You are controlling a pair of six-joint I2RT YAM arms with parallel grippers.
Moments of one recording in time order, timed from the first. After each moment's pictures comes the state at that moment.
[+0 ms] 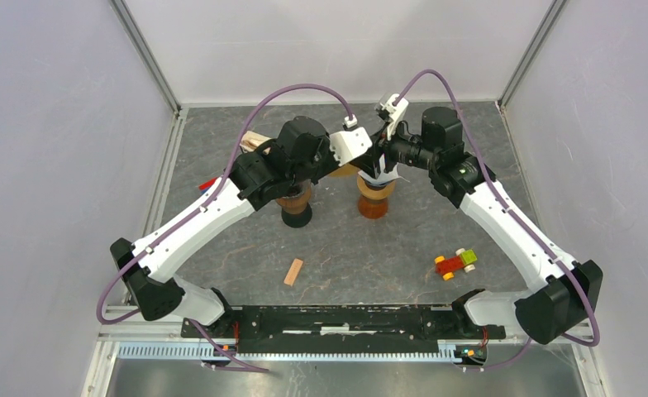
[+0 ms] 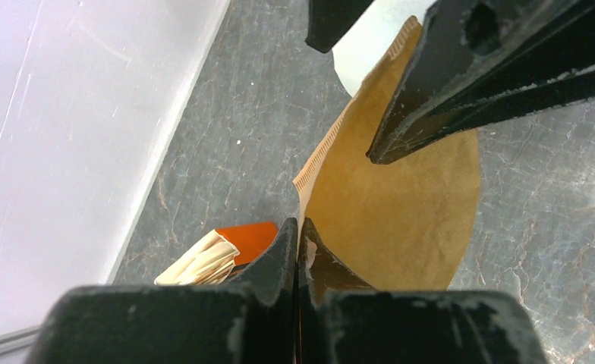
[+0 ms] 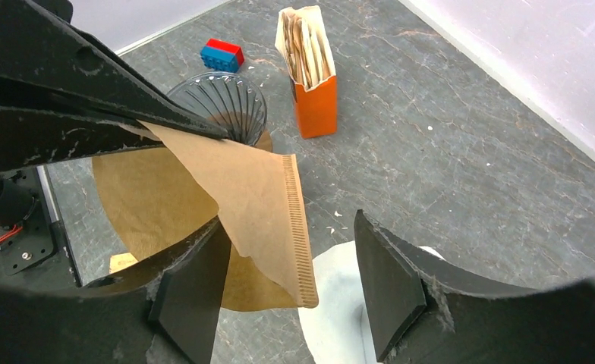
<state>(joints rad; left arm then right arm) -0.87 1.43 1.57 -0.67 -0.17 0.50 0.47 1.30 1.24 -0.22 -0.54 -0.09</state>
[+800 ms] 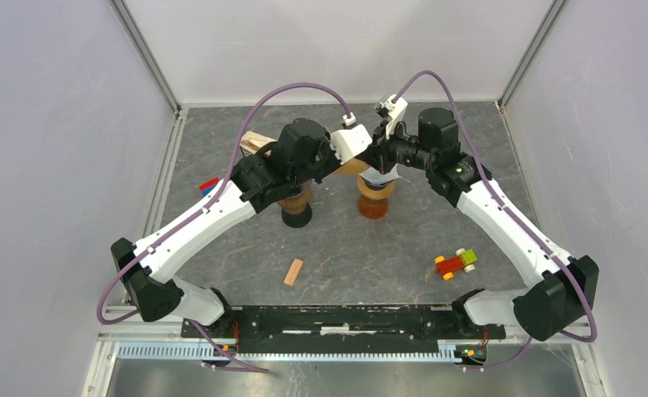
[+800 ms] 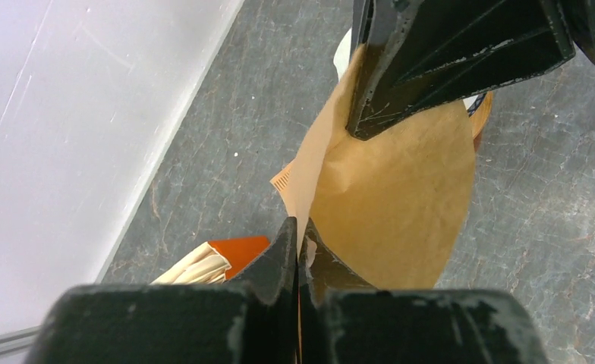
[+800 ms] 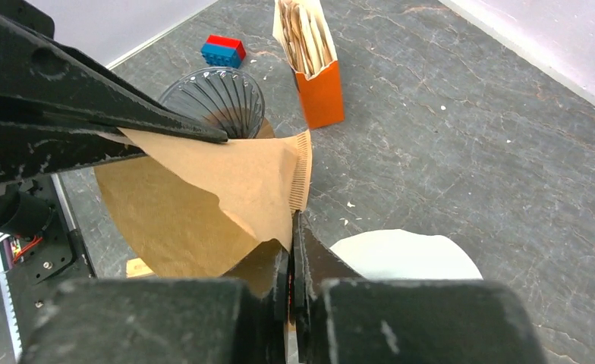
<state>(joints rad) -0.87 1.42 1.53 -0.58 -0.18 0.45 0.47 1.31 1.22 -0.22 -0.52 -0.01</state>
